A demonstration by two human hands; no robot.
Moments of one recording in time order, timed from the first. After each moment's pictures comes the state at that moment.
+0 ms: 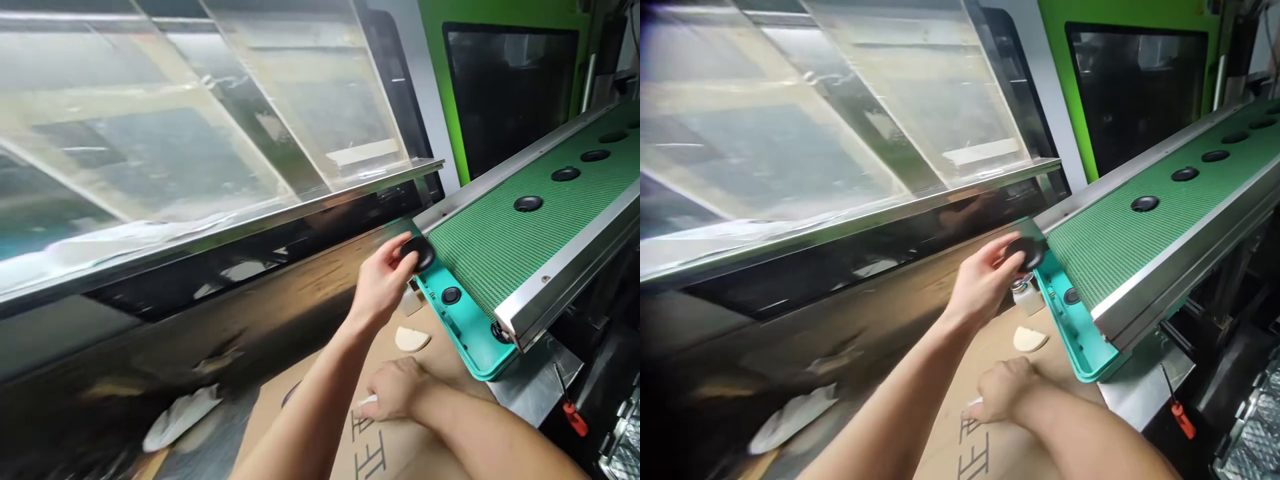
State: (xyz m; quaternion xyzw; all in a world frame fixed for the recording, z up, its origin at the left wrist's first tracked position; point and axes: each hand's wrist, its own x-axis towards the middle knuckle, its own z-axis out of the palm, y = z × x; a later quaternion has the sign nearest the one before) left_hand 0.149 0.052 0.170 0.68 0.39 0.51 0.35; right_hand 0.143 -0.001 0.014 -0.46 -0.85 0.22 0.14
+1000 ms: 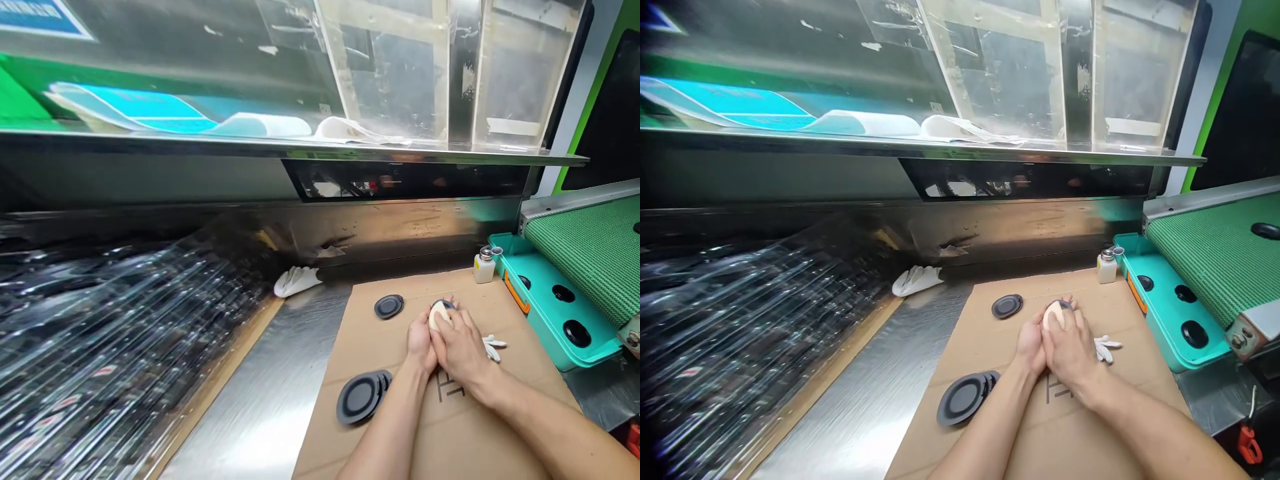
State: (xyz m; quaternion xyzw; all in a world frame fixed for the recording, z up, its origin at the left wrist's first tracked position) left_hand 0.011 -0.004 -0.002 0.08 0.24 0.60 0.76; right_hand 0.107 -0.022 0.024 -0.55 -0.81 0.01 0.17
